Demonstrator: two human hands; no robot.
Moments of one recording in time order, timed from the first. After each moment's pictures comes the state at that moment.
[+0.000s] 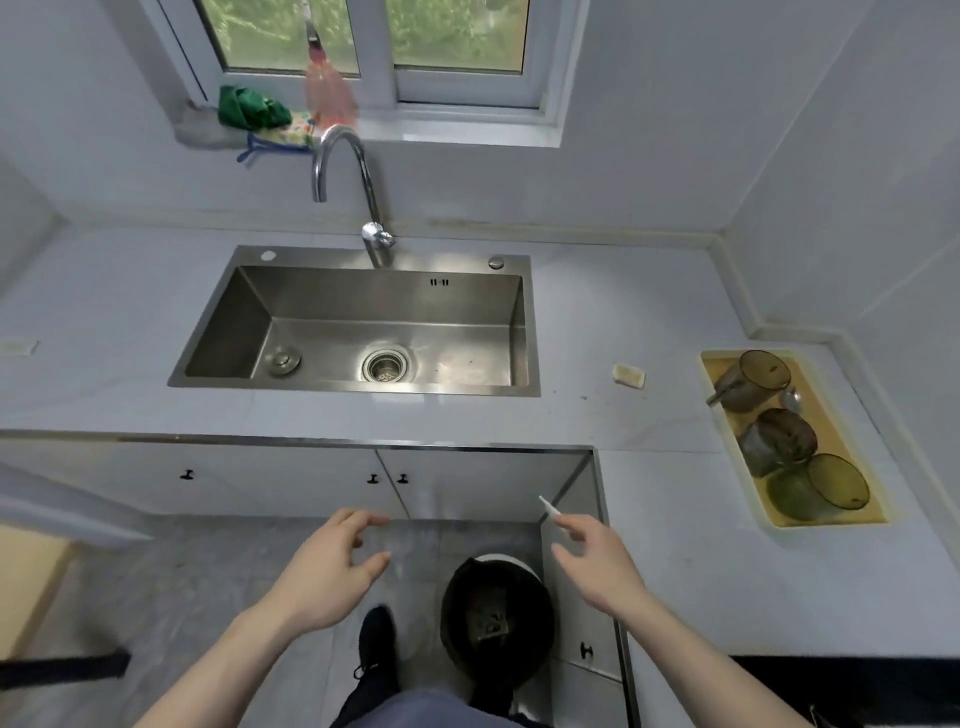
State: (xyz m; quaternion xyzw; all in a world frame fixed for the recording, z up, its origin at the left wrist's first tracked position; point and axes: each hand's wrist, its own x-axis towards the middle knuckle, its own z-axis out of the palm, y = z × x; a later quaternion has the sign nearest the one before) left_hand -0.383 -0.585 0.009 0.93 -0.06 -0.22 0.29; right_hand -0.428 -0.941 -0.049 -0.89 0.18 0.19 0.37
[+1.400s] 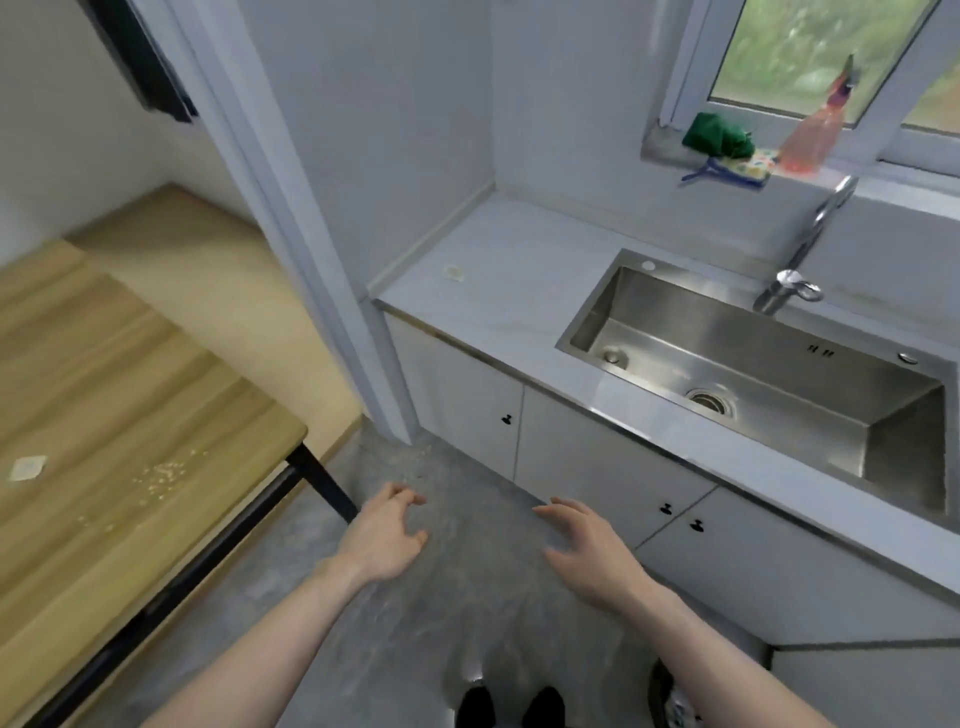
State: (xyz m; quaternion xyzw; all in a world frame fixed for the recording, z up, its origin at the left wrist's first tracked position) left_hand -0.498 -0.161 0.002 0.94 0.19 -0.17 0.24; right_hand -0.409 -0.444 0.021 -0.89 -0.20 0.30 0.28
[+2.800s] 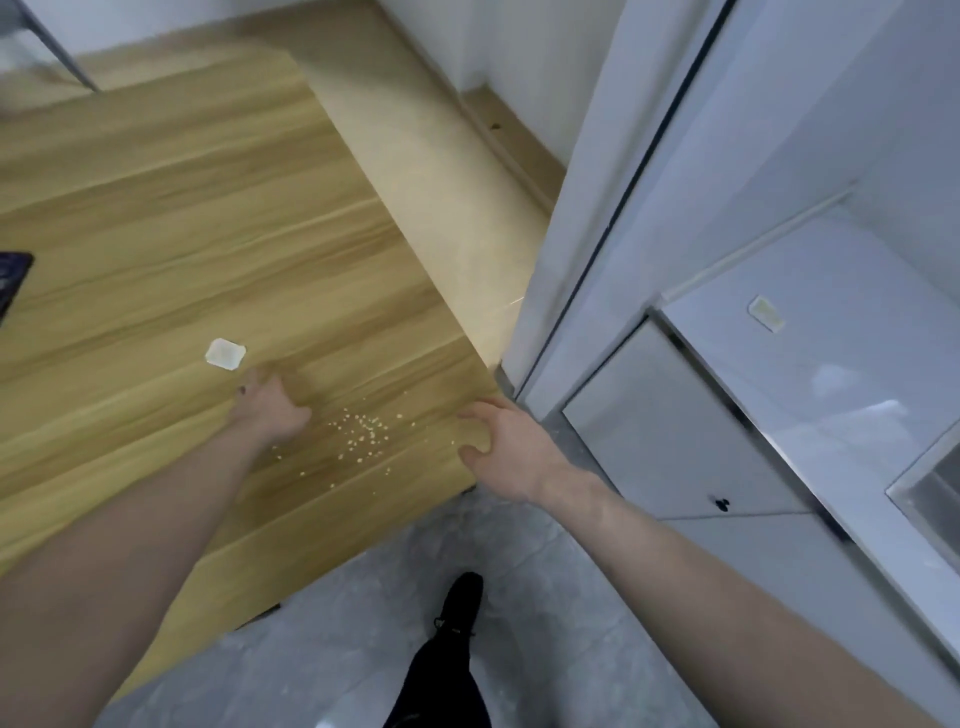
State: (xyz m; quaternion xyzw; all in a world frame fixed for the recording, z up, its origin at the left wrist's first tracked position) left_hand -0.610 0.419 -0.098 0.77 0.58 -0.18 0.21; right_hand -0.404 0.143 0.015 -0.81 -0.44 0.36 0.16
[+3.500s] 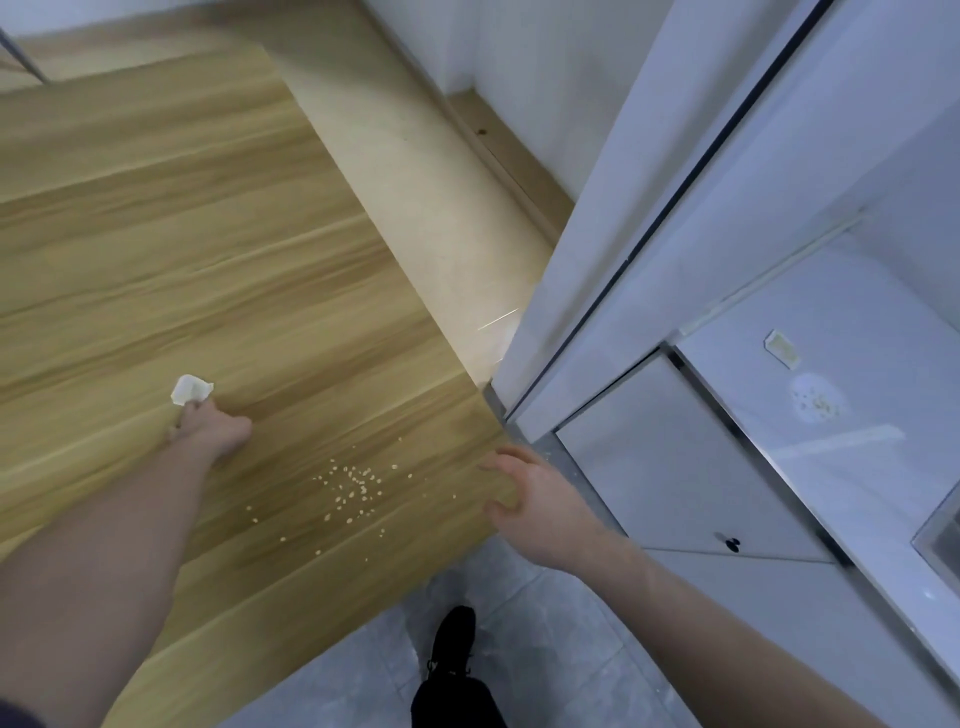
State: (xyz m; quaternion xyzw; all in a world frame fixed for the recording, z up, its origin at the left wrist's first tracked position) left_hand -0.614 0.526 -0.165 0.67 0.67 -0.18 0.26; right_hand -0.377 0.163 -0.024 -0.82 -0.41 0.37 0.15
